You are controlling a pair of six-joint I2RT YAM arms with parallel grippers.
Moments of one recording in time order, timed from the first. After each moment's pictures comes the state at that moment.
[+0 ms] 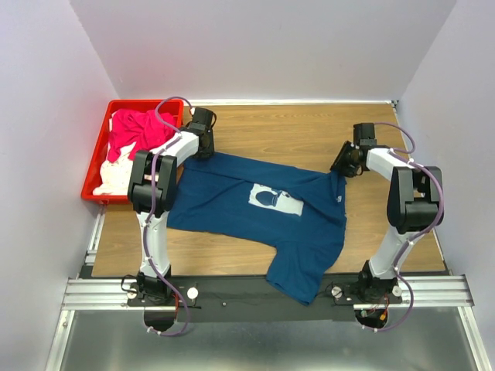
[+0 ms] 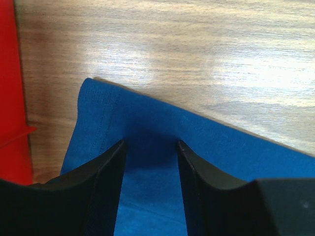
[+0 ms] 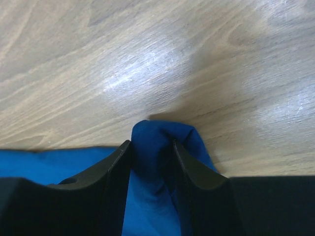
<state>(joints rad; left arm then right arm) -0.23 2.14 1.58 -0.43 -0.20 -0.28 0.01 1.85 1.17 -0.32 -0.06 0.52</state>
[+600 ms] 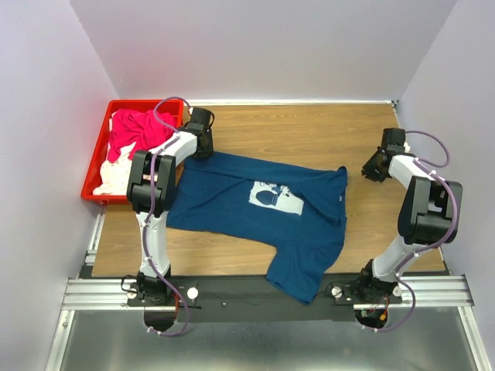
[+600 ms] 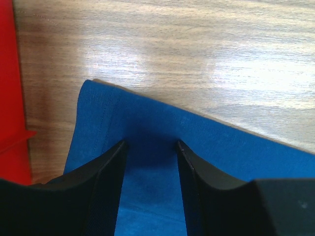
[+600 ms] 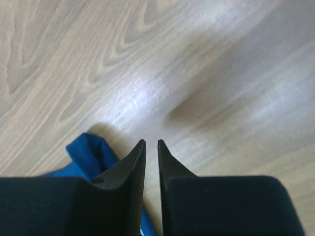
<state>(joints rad) -0.22 2.14 1.57 -0.42 -0.17 -0.28 -0.18 1.74 1.09 -0.34 0.06 0.54</state>
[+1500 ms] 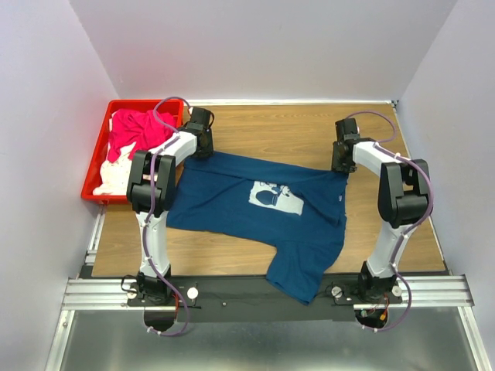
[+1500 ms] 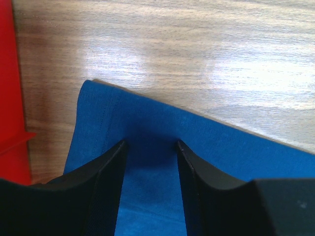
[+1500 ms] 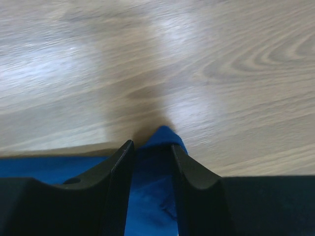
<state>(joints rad) -0.21 2.14 1.57 -0.41 -0.17 -0.28 0.12 1.92 1.28 -0.43 0.25 0.20</state>
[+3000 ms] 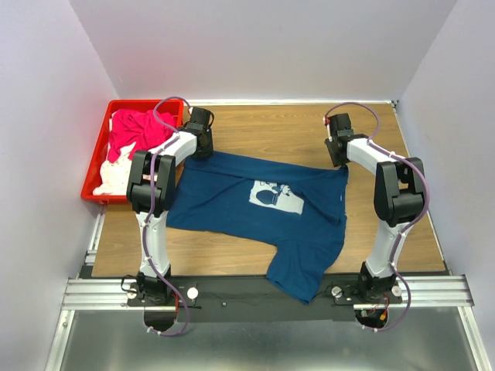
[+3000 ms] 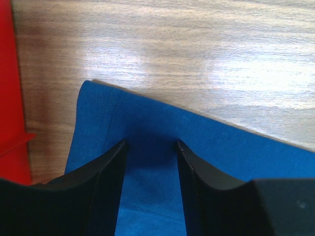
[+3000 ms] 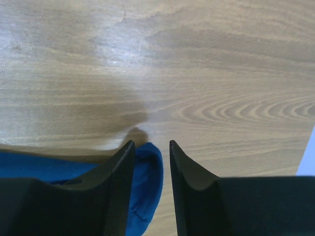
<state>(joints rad) -0.21 2.14 1.57 -0.41 -0.16 -0.27 0.17 1.95 1.35 -0.40 0.36 -0.19</state>
